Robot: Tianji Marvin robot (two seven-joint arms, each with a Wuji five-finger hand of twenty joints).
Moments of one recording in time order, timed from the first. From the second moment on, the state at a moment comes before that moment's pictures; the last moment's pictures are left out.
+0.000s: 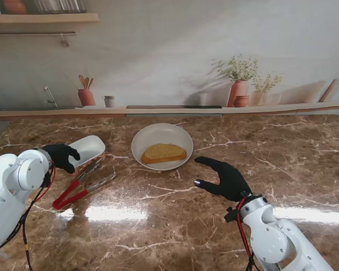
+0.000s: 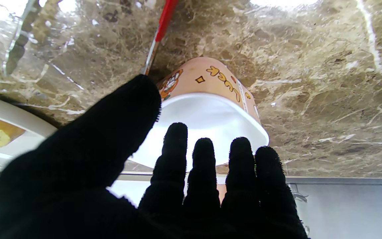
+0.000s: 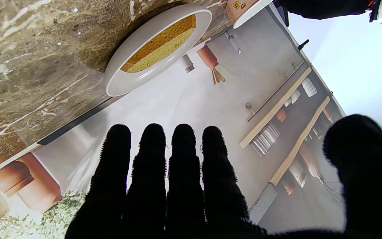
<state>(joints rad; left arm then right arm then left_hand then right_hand) 1.34 -0.99 -1.38 -1.43 0.97 0.07 -0.56 -1.76 -1.12 1.32 -1.68 -0.58 -0.26 -0.15 0.69 -0.61 0.87 -0.09 0.52 0.03 0.38 0.26 0.43 -0.02 0.33 0.28 0.38 0.05 0.23 0.45 0.06 -0.05 0.78 0.38 0.12 -0.39 0.68 -0.06 0.49 0.01 0.20 0.45 0.62 -0.02 0.14 0.20 0.59 -0.03 0.12 0.21 0.32 -0.01 0.67 0.25</state>
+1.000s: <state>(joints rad) 1.23 -1.00 -1.22 -1.16 1.00 0.04 -0.24 -1.76 -1.12 1.31 -1.68 -0.58 -0.23 -0.12 0.76 -0.67 0.86 -0.17 0.64 -0.18 0.89 0.52 0.78 -0.06 0.49 0.61 0.63 0.06 0.48 0.72 0.16 0.01 0.97 0.58 0.12 -0.38 0.67 -0.06 0.49 0.01 0.20 0.45 0.65 -0.02 0.15 0.21 0.59 -0.03 0.12 0.21 0.32 -0.01 0.67 0.25</state>
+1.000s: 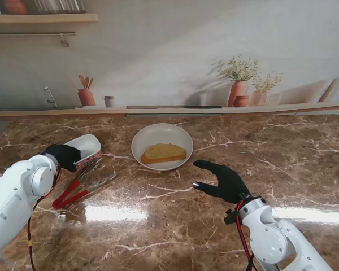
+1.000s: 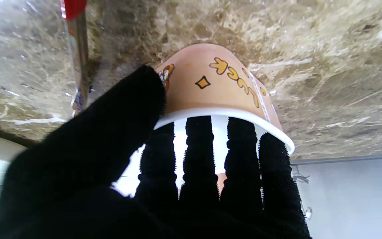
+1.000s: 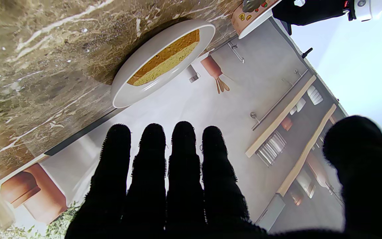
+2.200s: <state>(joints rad) 1.59 -1.05 -1.39 -1.75 1.10 0.00 -0.01 -1.78 -1.13 1.34 -1.68 -0.59 -0.25 -0.19 0.79 -0.68 0.86 -0.20 0.85 -0.19 0.93 0.45 1.22 -0.03 0.26 0.79 0.94 0.11 0.60 0.76 0.37 0.10 1.17 0.65 0.13 -0.37 0.66 -0.05 0.49 0.01 0.20 0.45 0.66 -0.02 0.15 0.22 0.59 -0.03 0.13 0.21 0.32 -0.01 0.68 0.25</state>
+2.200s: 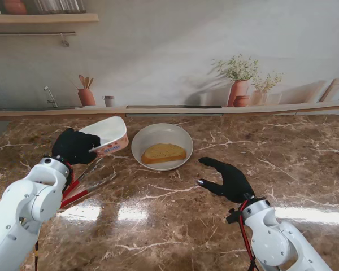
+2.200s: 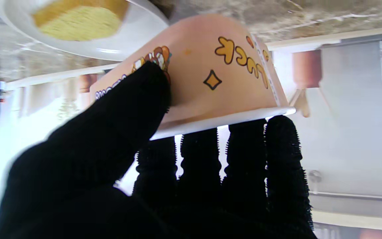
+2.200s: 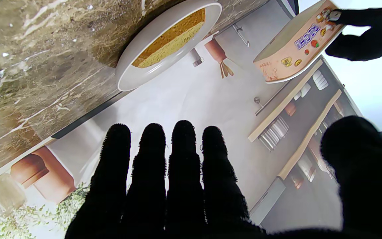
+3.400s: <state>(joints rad) 1.79 -1.02 -1.08 -1.78 1.22 -0.16 0.08 -1.78 -1.14 1.34 -1.67 -0.58 -0.25 -0.23 0.78 -0.69 0.87 -0.20 0.87 -0.19 0.92 0.42 1.22 -0.03 0.25 0.79 0.95 0.11 0.61 0.76 0.39 0.11 1.22 0.67 0.13 -0.37 0.66 -0.05 0.49 0.01 0.20 0.45 0.66 -0.02 0.15 0.22 0.59 -0.03 0.13 0.21 0.32 0.00 0.68 0.25</state>
